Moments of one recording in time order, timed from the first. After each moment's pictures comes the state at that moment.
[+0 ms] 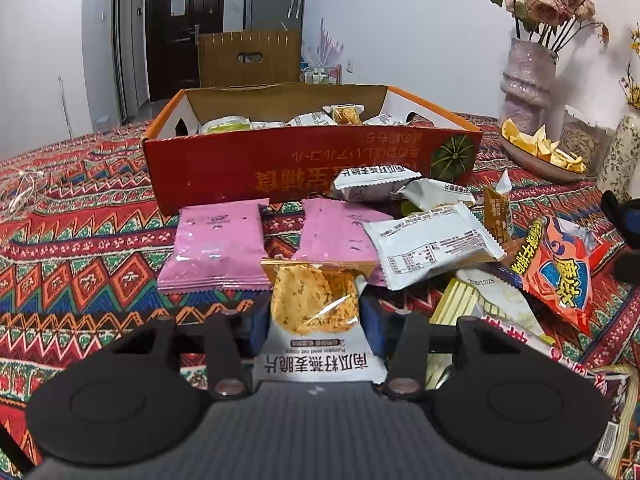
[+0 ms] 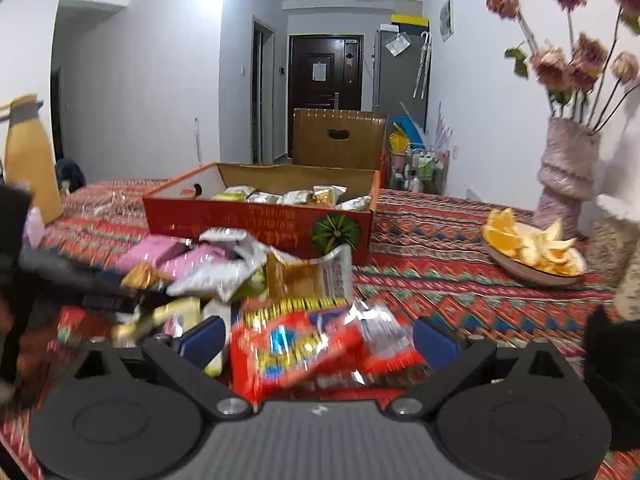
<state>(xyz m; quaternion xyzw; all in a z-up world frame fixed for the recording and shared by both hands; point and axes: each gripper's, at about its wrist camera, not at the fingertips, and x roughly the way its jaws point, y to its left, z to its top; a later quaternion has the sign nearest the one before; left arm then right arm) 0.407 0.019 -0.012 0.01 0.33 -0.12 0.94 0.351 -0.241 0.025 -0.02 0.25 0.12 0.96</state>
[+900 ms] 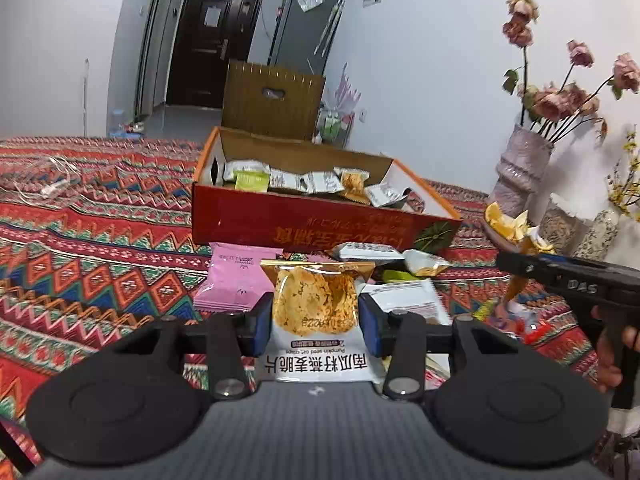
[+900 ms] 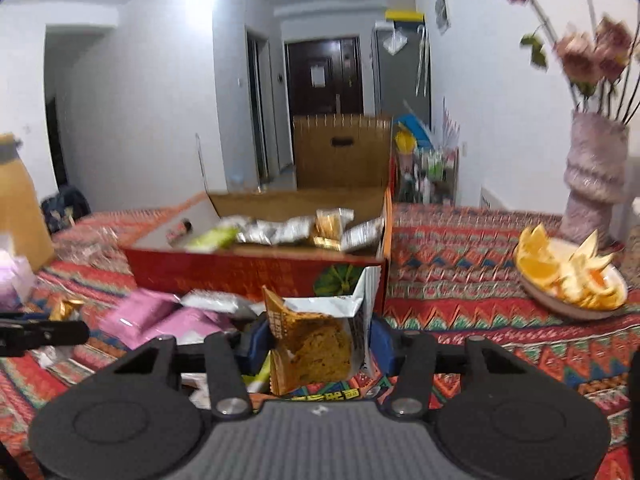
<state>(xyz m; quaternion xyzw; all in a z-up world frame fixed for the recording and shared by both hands) 0.361 0.047 0.044 -0.08 0.28 -0.11 0.95 0.408 -0.239 0.044 0.02 0.23 0.13 0.96</state>
